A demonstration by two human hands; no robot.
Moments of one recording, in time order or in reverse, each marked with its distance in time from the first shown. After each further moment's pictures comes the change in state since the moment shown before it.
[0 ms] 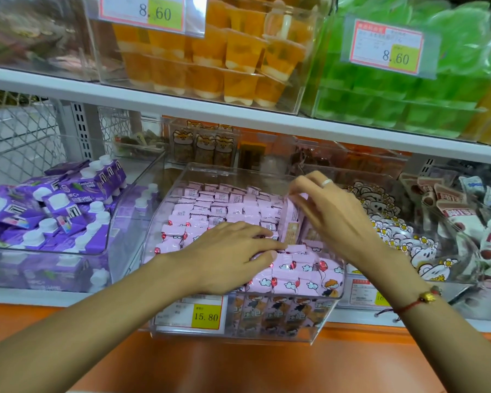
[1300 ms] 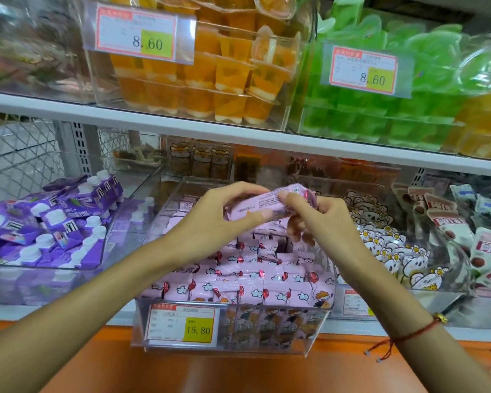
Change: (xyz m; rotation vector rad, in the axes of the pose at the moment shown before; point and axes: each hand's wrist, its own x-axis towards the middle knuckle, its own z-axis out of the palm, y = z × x) left_hand 0.003 -0.001 -0.041 -0.763 0.492 0.039; right_hand 0.001 -0.029 -0.016 0.995 0.095 0.635
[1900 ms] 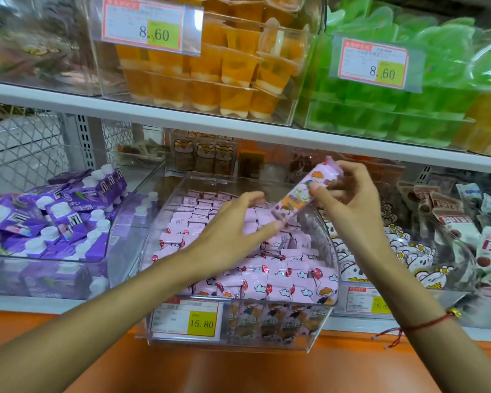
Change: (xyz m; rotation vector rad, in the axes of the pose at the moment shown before) left_hand -0.005 -0.013 0.025 0.154 -0.034 -0.203; right_hand 0.013 0.007 -0.017 -0.096 0.253 -0.166
